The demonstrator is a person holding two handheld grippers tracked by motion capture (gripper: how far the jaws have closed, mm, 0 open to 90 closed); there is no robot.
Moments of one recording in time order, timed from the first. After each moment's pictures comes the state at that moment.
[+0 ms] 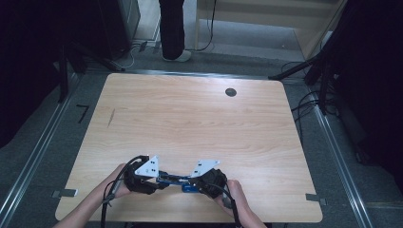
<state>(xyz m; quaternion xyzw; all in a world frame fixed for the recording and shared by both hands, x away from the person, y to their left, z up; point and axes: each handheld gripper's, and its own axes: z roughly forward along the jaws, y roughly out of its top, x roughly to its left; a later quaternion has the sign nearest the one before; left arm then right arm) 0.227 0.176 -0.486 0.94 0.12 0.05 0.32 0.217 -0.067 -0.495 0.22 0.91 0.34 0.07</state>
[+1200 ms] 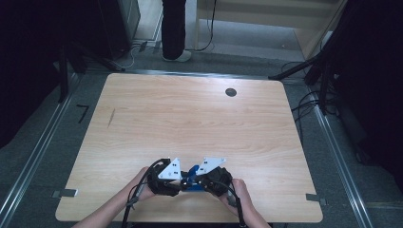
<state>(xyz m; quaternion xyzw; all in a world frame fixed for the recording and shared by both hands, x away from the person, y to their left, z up) 0.224 0.117 -0.501 0.92 0.13 0.07 0.35 0.221 -0.081 -0.495 0.24 0.91 0.34 0.06</state>
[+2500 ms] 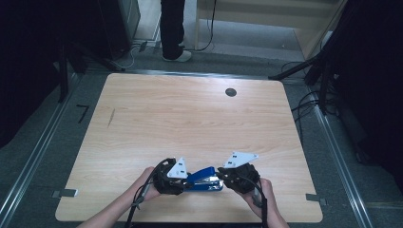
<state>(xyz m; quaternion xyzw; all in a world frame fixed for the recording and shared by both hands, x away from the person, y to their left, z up) 0.227 0.103 -0.503 0.93 0.15 0.06 0.32 0.218 -0.143 -0.460 0.30 0.88 0.35 0.10</state>
